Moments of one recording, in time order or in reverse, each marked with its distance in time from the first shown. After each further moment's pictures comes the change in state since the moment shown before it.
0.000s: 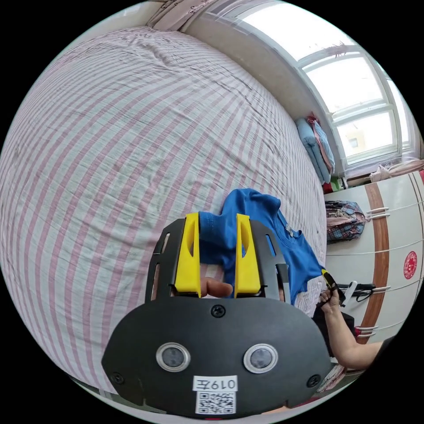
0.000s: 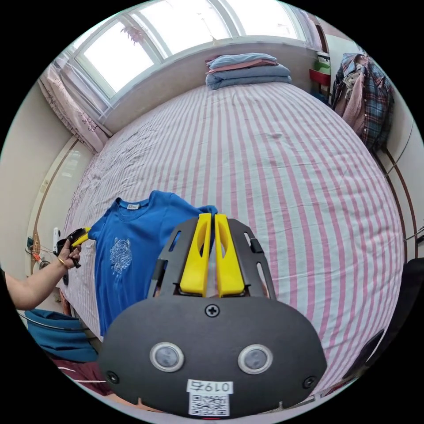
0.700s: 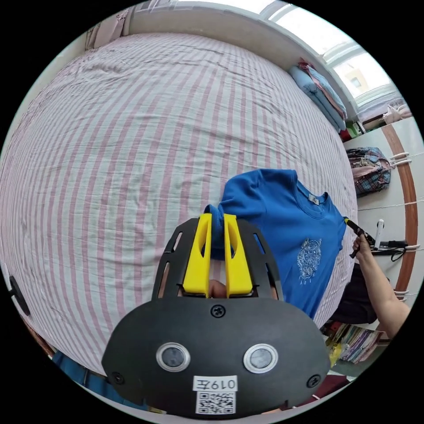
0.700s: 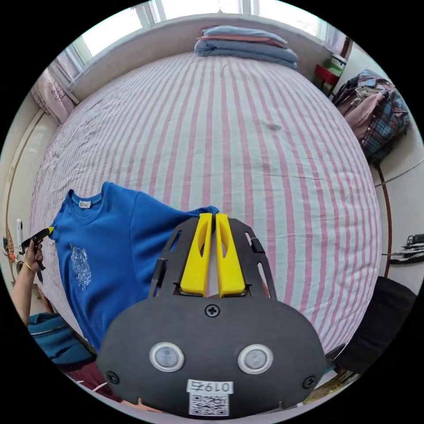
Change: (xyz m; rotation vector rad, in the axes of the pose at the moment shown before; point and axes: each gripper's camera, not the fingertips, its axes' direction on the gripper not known) left arm 0.020 -0.003 0.052 -0.208 -0.190 0.222; right arm -0.001 -0.067 0.090 -0.278 0.195 -0.061
